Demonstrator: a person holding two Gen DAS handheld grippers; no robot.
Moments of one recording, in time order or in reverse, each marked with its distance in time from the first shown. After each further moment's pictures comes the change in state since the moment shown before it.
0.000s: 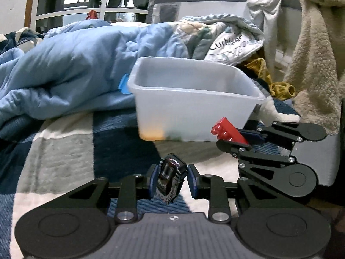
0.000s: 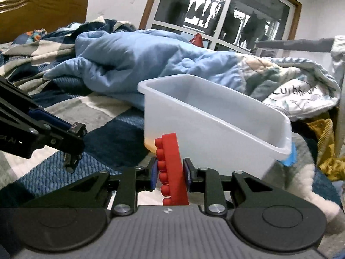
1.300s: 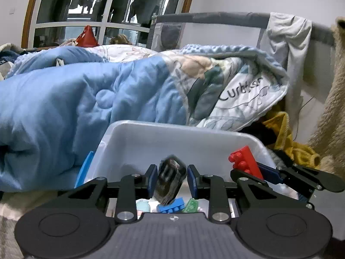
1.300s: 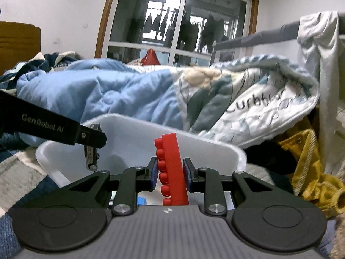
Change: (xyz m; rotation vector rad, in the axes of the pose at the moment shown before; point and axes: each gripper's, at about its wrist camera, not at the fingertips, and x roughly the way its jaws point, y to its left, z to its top) left arm 0.119 -0.015 0.138 -0.068 -0.124 0.011; right arm 0.074 -0.112 0.054 0.180 -0.078 -0.123
